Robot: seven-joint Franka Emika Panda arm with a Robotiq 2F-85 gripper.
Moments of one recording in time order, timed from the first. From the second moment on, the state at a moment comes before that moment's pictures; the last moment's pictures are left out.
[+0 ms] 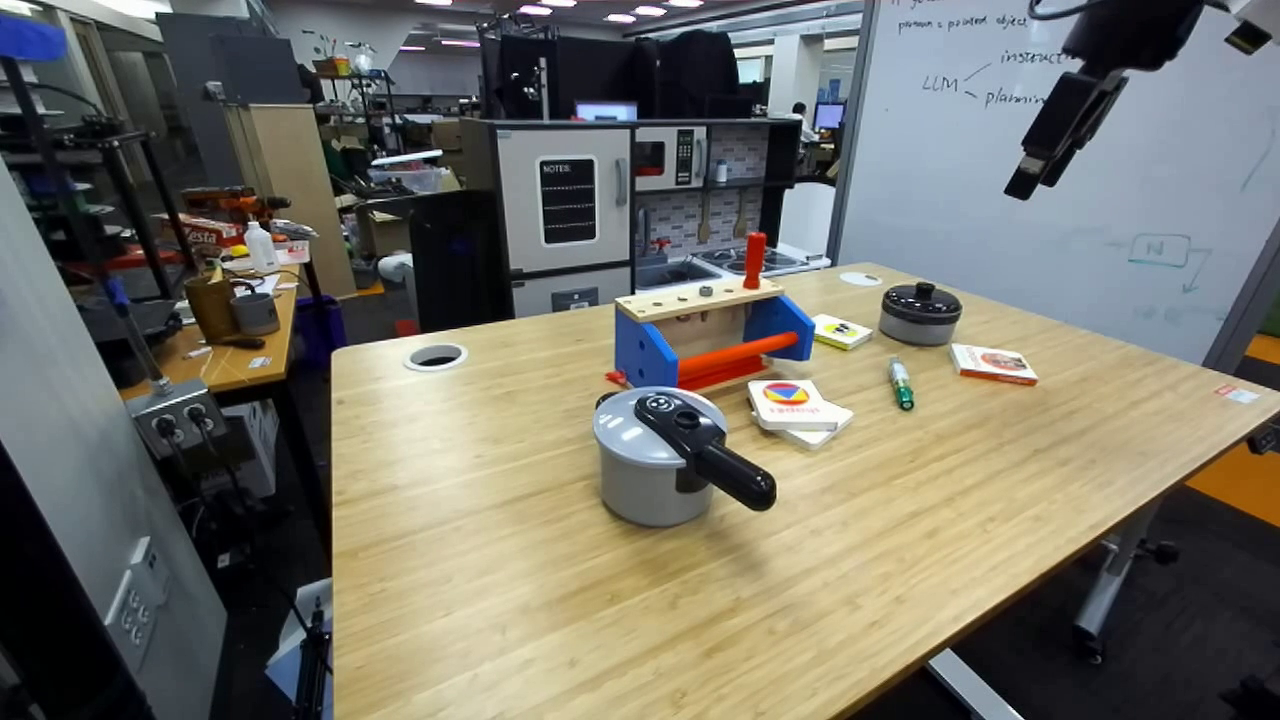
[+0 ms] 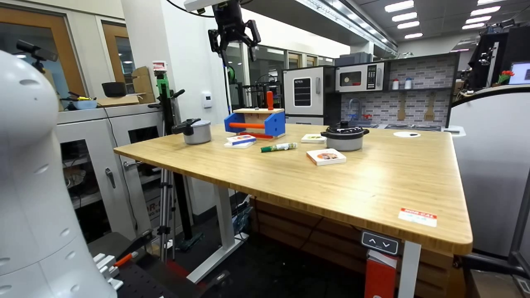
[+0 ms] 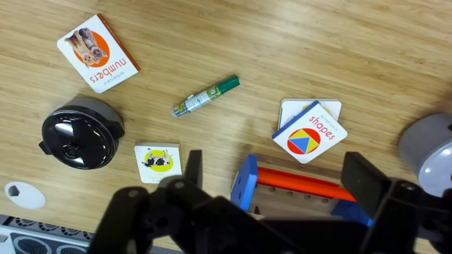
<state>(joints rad) 0.07 -0.33 -0.01 -2.16 -0.02 2.08 -0.18</state>
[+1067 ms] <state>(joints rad) 0.20 -0.33 0.04 -2.13 0.07 1.97 -0.37</state>
